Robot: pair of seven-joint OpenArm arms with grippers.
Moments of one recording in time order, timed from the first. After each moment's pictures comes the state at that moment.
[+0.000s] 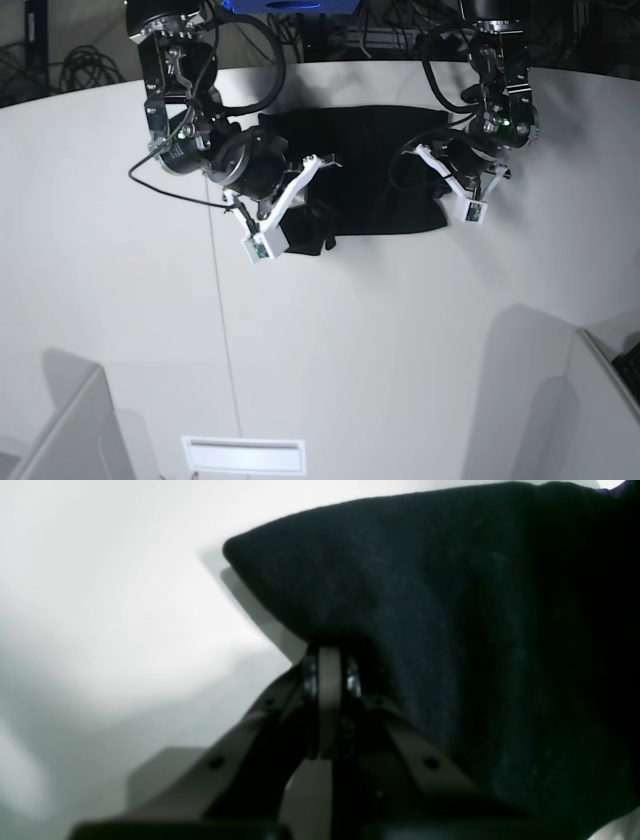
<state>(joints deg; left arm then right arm) 13.7 -7.1 -10.4 91.9 -17.2 -21.4 43.4 -6.6 2.4 -16.0 113.0 33.3 -0.2 -62.3</state>
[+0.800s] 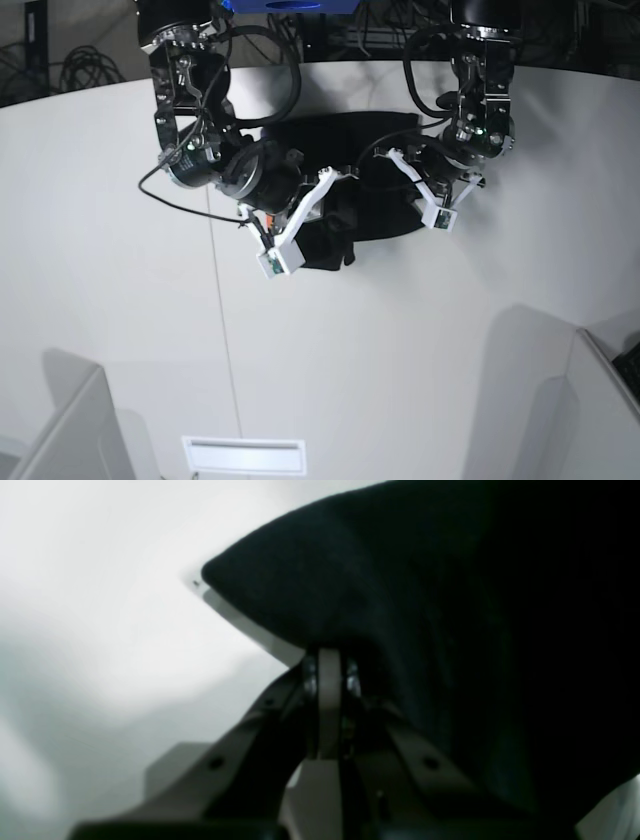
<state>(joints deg) 11.7 -7.2 -2.5 91.9 -16.8 -16.2 43.9 -3.8 -0.7 -17.6 112.9 32.8 -0.3 -63.3</state>
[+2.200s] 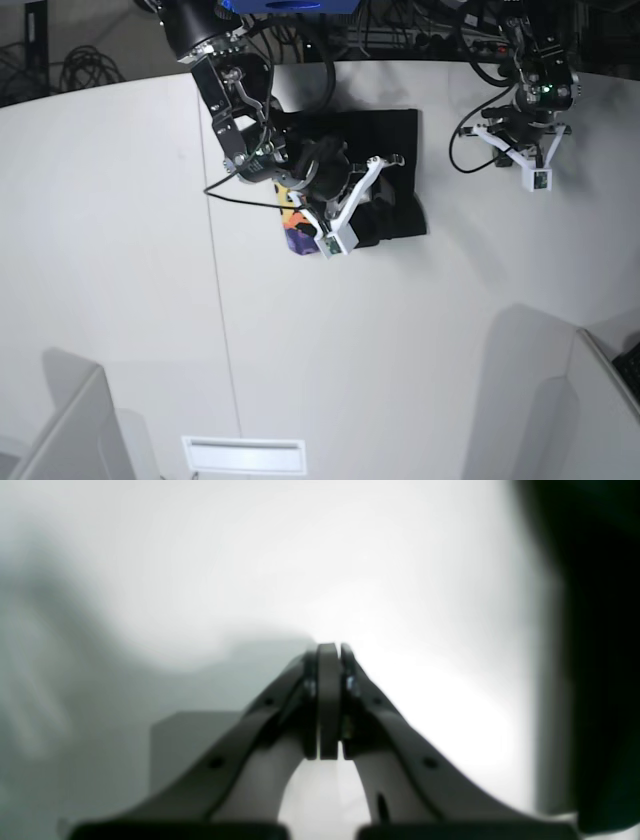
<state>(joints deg) 22.2 -7.1 -25.9 101.0 -16.1 -16.2 47.3 -2.0 -3.5 -26.4 96.9 29.5 -0.6 -53.9</state>
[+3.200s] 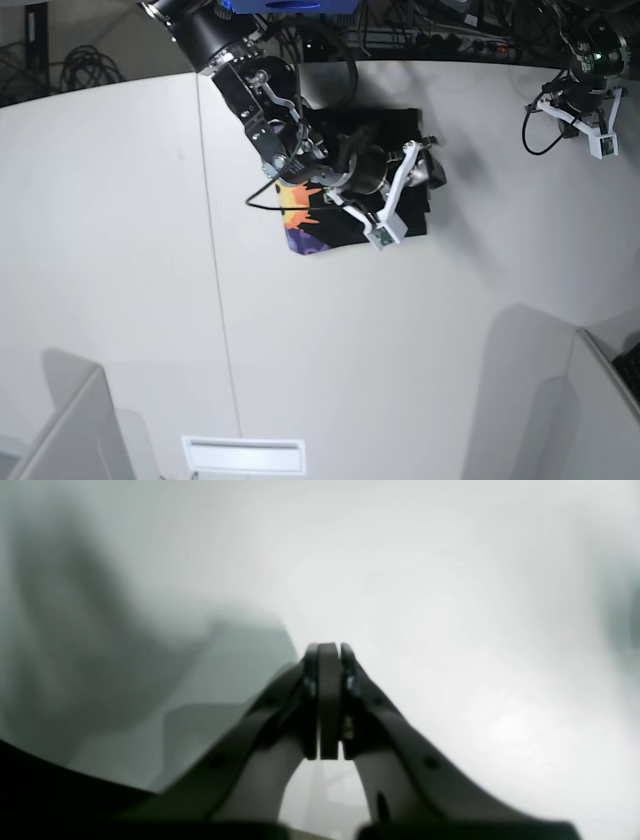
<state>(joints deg) 24.5 -6.9 -45.5 101.1 -16.1 -24.5 47.5 2.4 -4.6 -36.9 92.8 29.5 -0.6 -53.7</state>
